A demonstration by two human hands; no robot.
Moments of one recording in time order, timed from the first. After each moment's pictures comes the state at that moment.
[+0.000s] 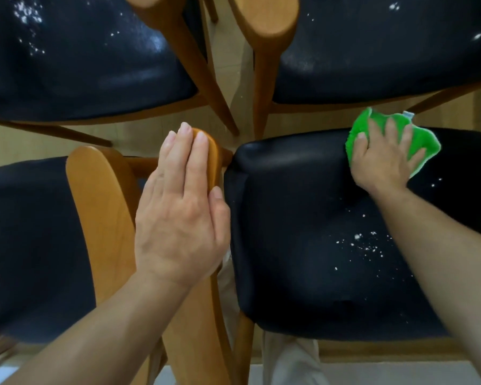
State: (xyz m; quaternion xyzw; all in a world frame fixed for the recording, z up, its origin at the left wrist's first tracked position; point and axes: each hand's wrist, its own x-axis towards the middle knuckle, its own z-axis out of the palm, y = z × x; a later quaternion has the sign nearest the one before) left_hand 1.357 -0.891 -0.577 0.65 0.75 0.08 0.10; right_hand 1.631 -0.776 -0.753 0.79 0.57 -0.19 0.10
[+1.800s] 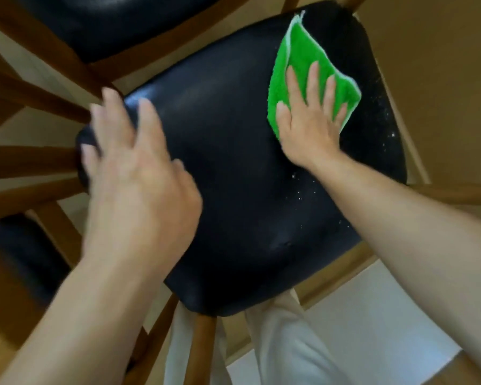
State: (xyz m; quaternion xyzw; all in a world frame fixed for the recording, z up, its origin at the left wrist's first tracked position) left_hand 1.463 -0.842 -0.654 0.72 0.67 -0.03 0.19; right_hand 1.713 -0.886 -0.765 0.82 0.53 -0.19 0.06
